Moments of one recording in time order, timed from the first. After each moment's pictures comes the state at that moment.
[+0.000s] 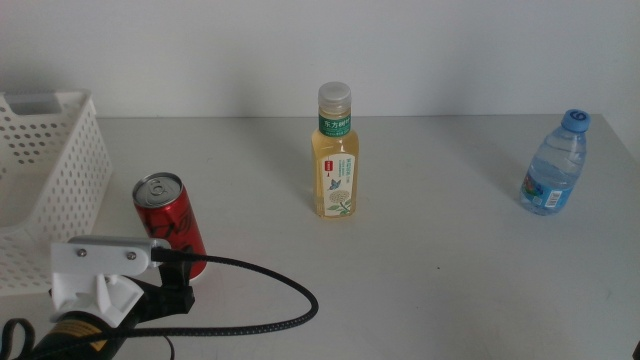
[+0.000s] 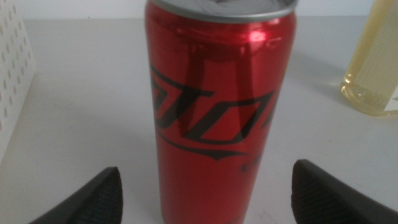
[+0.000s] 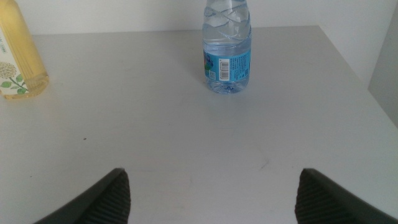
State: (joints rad) left arm -0.40 1.62 -0.13 -0.29 -1.14 -0.05; right arm 0.00 -0.01 0.03 0.11 0.32 -0.05
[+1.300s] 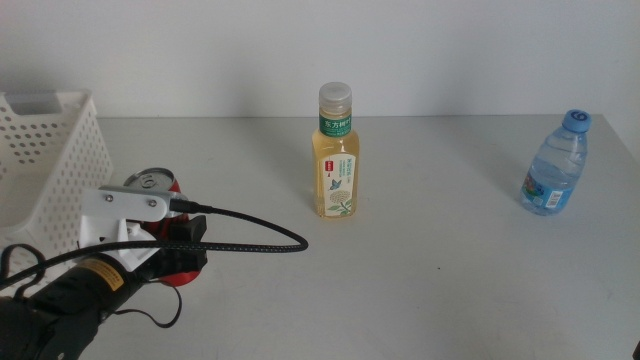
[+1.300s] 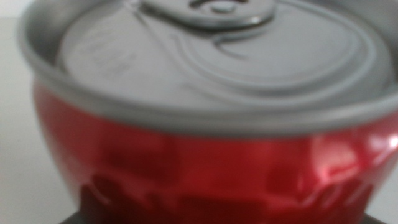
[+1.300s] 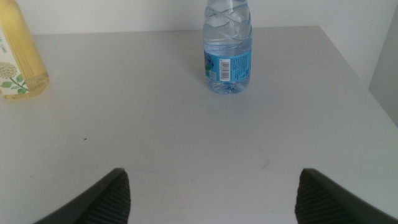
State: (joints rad) left arm -0.21 1.68 -0.36 0.06 -0.90 -0.14; right arm 0.00 -0.01 0.03 0.11 0.32 -0.05
